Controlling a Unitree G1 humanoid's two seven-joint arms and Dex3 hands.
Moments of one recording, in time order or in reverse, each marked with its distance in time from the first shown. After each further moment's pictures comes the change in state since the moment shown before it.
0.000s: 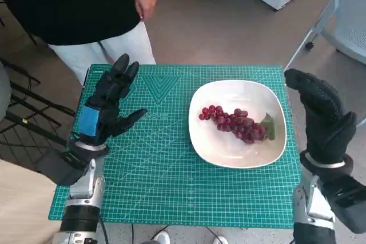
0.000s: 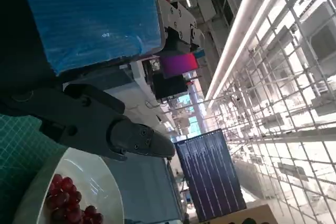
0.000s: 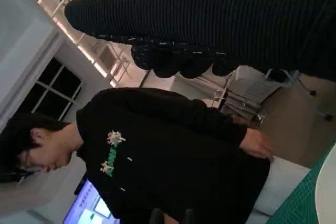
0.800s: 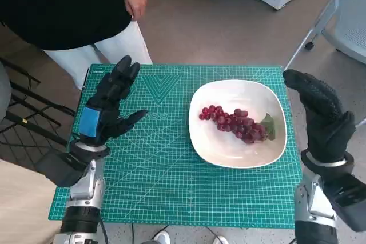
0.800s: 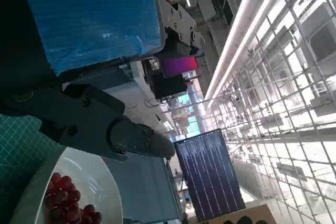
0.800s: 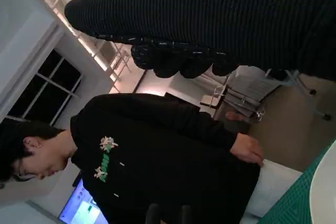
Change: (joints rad) left arm 0.003 -0.007 -0.001 -0.008 -0.002 0.002 0.000; right arm -0.010 -0.011 -0.004 0.035 0.006 -0.020 0.038
